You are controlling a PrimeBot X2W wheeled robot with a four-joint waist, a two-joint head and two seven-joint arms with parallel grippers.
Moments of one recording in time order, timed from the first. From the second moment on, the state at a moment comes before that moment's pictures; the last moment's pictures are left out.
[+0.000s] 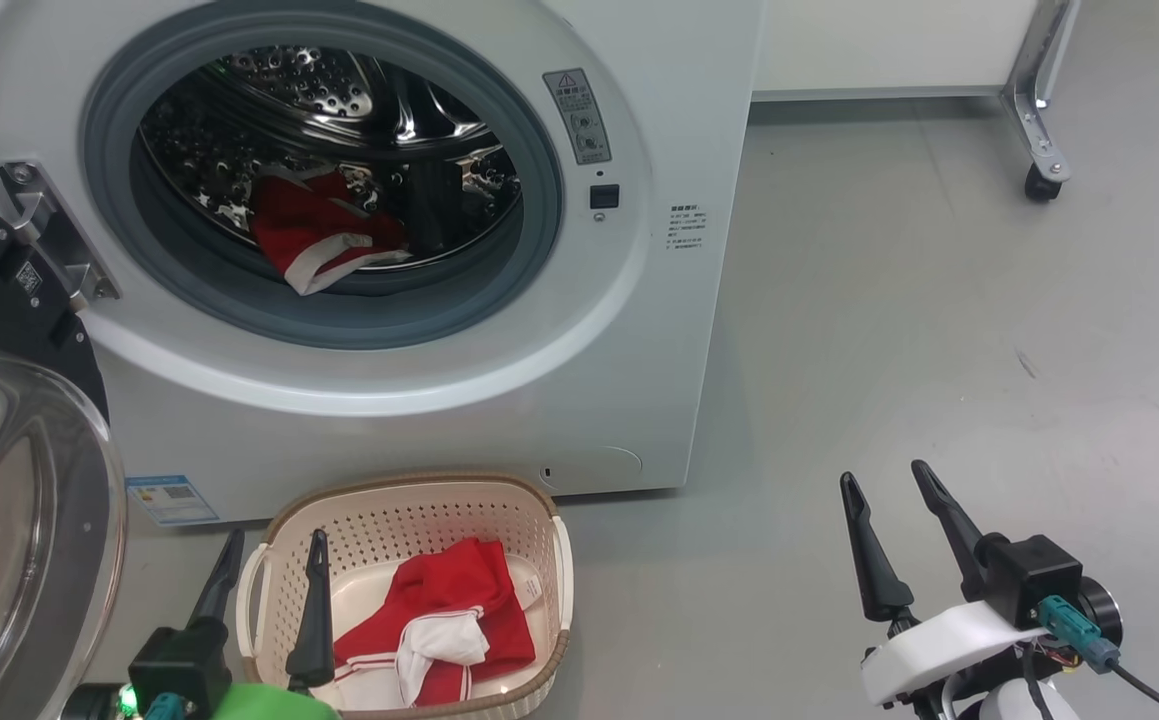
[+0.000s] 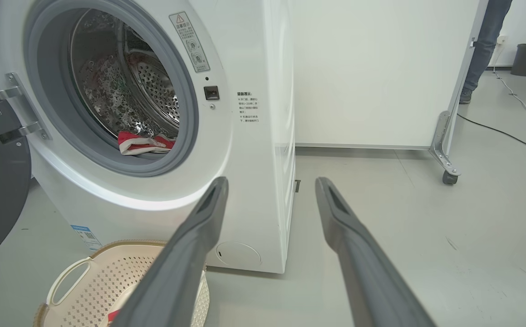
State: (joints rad) left arm 0.05 0.05 -0.14 0.16 -0.25 0.03 -0.24; right arm 0.00 -0.04 0.17 0.24 0.24 0.07 -0.26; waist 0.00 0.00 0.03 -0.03
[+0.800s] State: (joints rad) left arm 0.13 0.05 -0.16 0.01 -0.25 0.06 -0.19; right arm 0.01 -0.04 0.19 0.22 0.24 0.05 -0.26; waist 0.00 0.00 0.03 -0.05
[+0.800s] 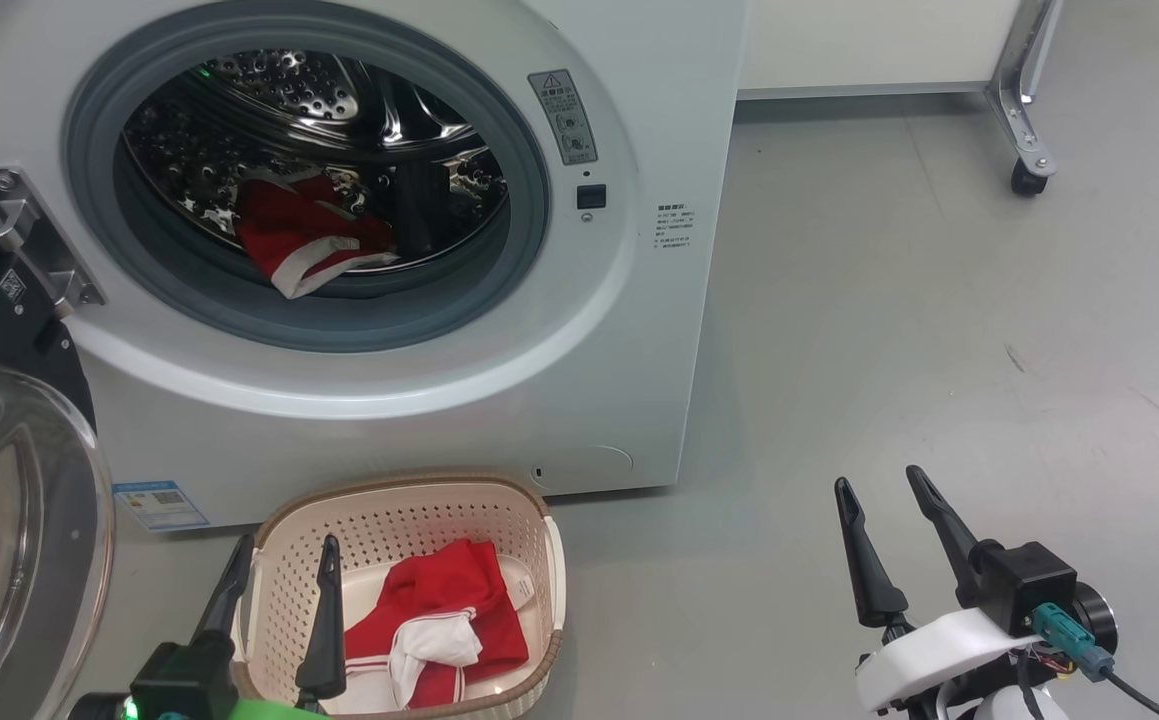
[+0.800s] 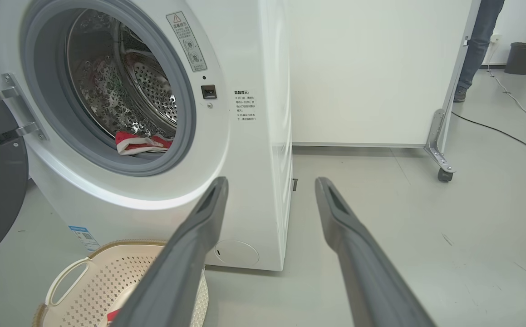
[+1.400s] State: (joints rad) left arm 0.13 0.05 -0.17 -0.04 -0.25 0.07 -0.14; right arm 0.01 -0.04 0.20 0.19 0.24 0.05 -0.26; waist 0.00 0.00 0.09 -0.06
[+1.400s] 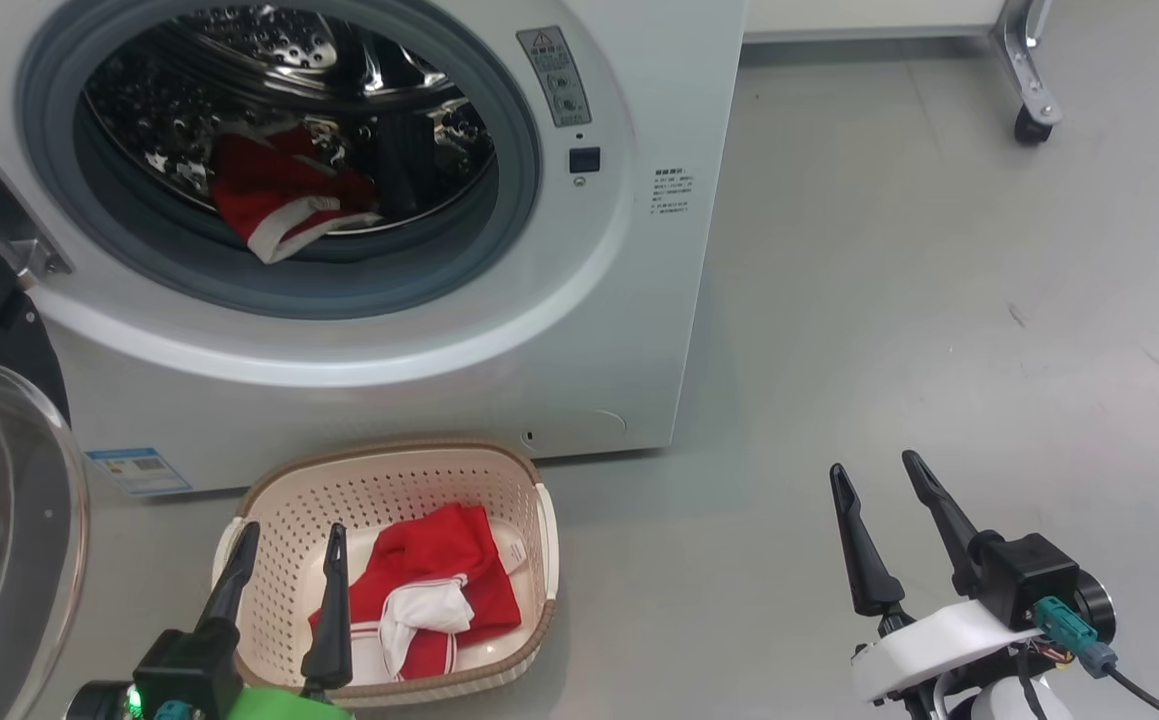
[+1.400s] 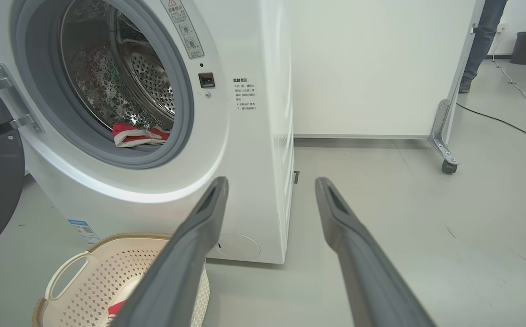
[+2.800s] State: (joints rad) left arm -0.56 0.16 -0.09 0.25 -0.30 0.05 0.20; right arm -0.26 -0.05 0.30 0.10 0.35 0.07 -0.26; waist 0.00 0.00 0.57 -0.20
